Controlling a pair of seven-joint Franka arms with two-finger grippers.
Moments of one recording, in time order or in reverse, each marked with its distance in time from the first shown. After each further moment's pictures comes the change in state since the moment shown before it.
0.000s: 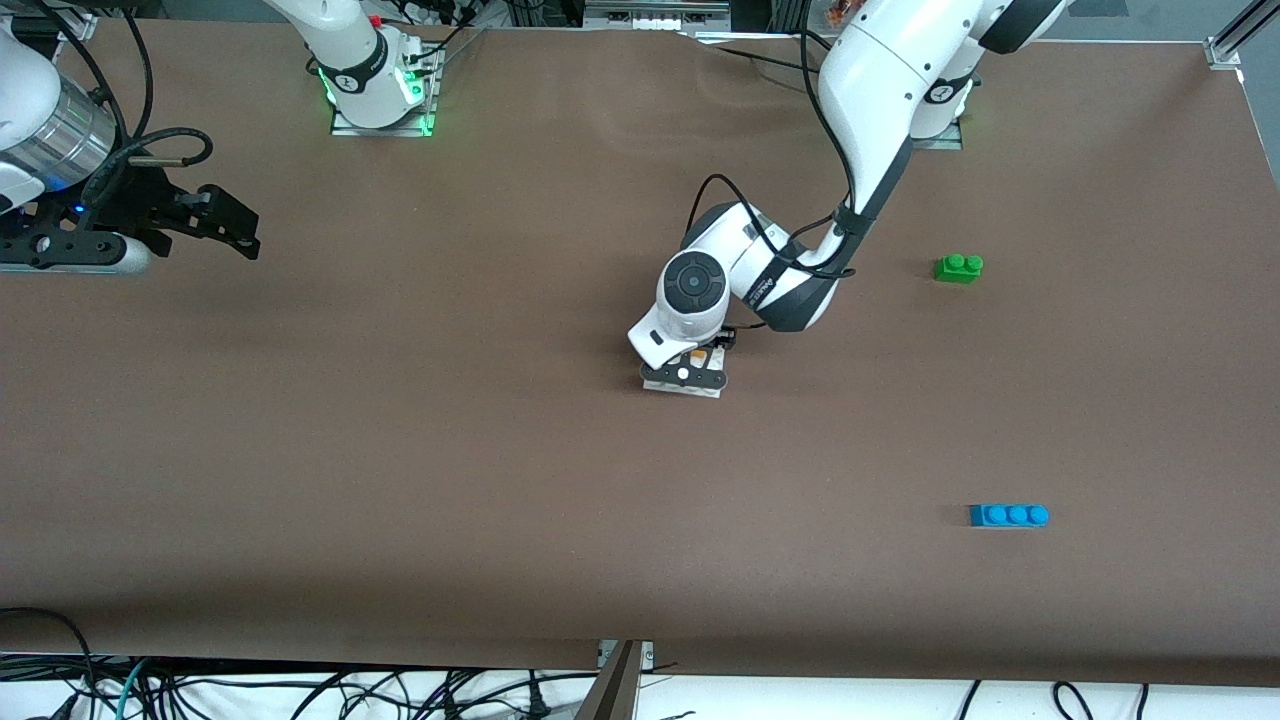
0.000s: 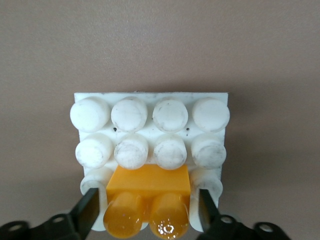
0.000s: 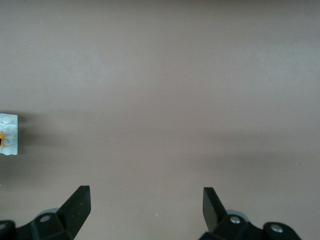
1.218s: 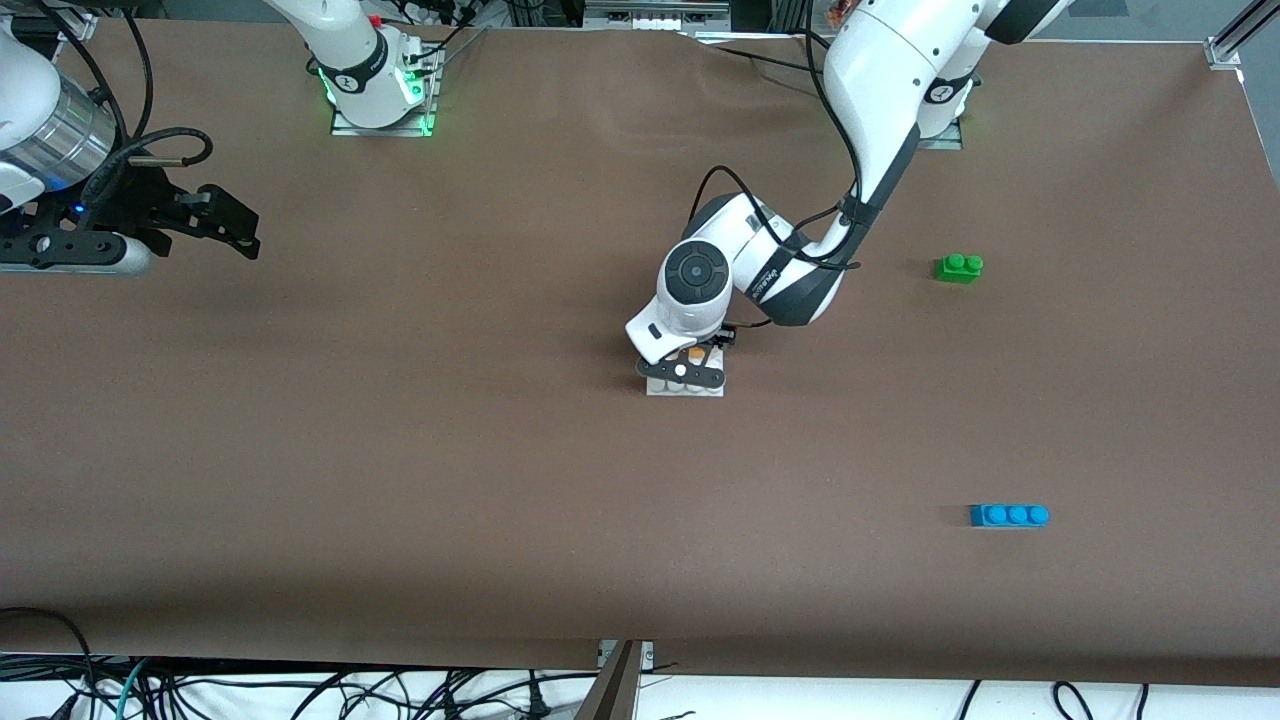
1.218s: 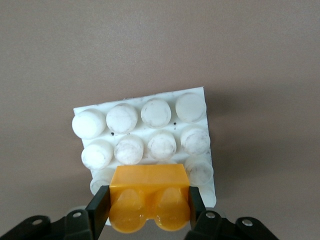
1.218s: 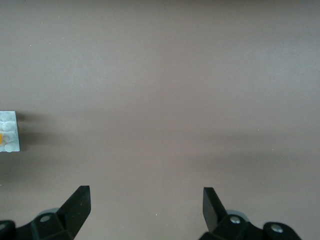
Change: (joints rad) left arm 0.000 -0.035 0.000 -0.001 0.001 0.000 0.039; right arm 0.000 0.000 0.000 0.000 0.000 -0.001 0.000
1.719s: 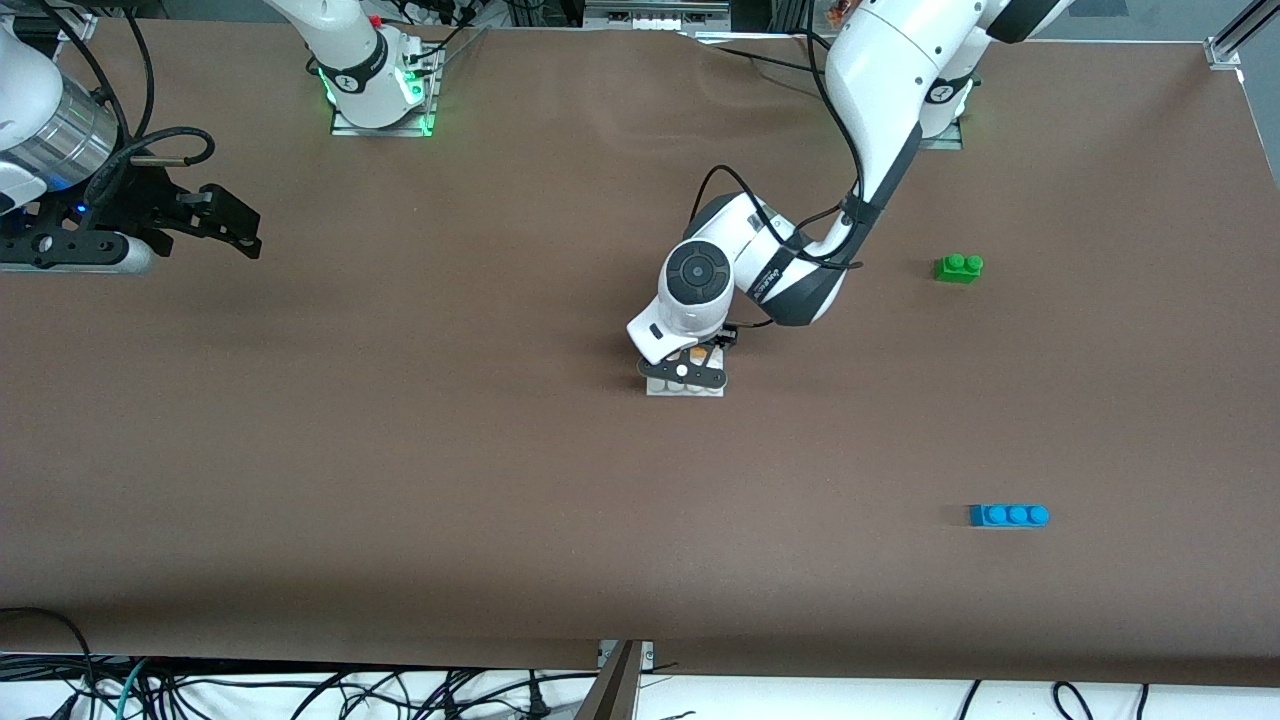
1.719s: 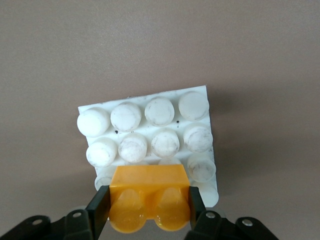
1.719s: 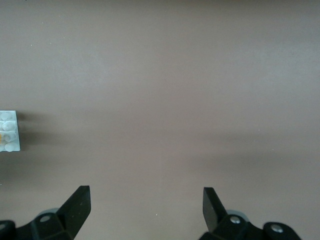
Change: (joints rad) left arm 0.003 -0.009 0.000 0.000 0.000 -0.015 0.007; right arm 0.000 0.000 0.002 0.000 0.000 0.000 0.000
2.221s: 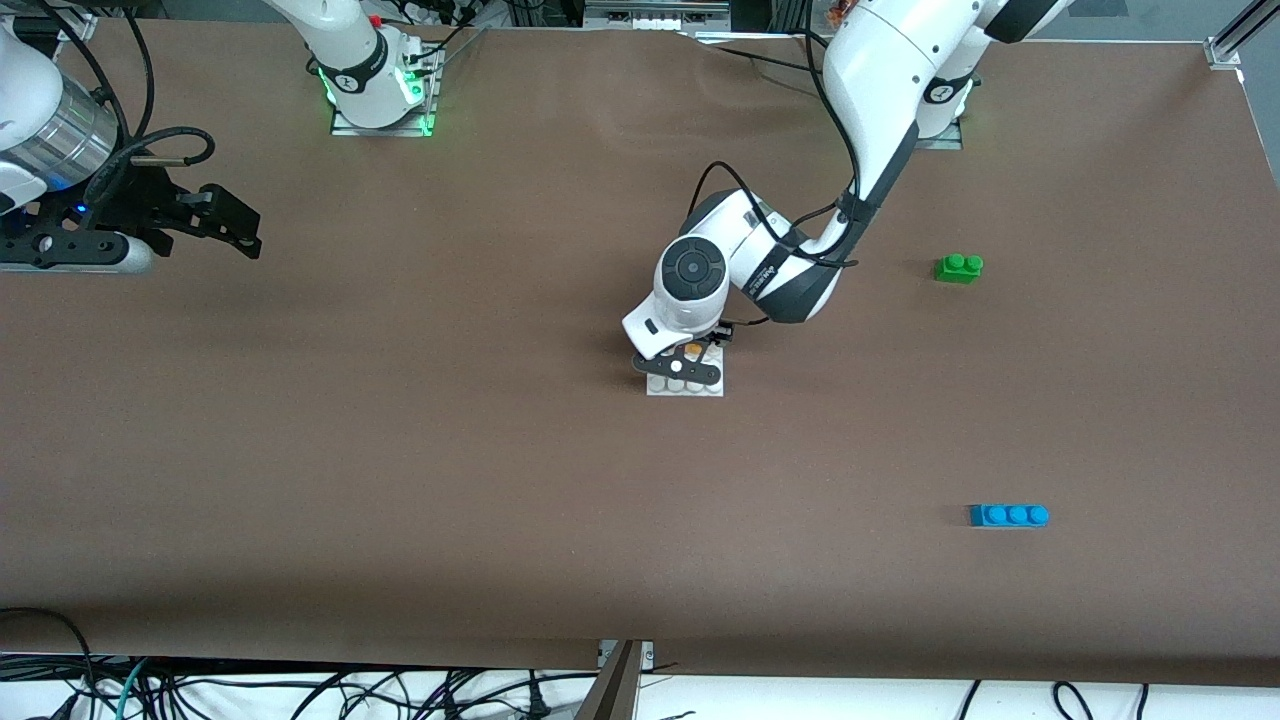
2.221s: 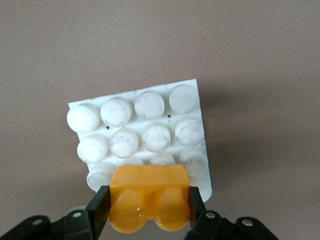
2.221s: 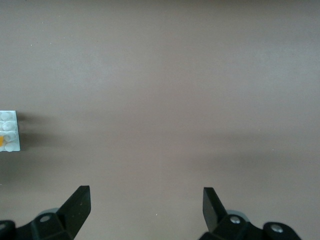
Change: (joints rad) left arm -0.001 0.000 -0.011 -0.002 0.000 0.000 0.007; right arm 0.000 0.000 0.000 0.000 0.000 0.000 0.000
